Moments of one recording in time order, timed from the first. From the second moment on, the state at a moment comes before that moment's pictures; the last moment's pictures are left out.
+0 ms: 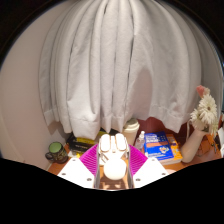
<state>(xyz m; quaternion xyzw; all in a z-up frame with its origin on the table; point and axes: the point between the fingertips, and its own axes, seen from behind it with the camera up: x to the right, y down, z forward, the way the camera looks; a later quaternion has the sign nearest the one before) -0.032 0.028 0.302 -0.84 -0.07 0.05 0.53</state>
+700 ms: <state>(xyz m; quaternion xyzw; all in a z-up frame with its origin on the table) 0.242 -0.017 0.061 -0.93 -0.01 0.01 0.37</state>
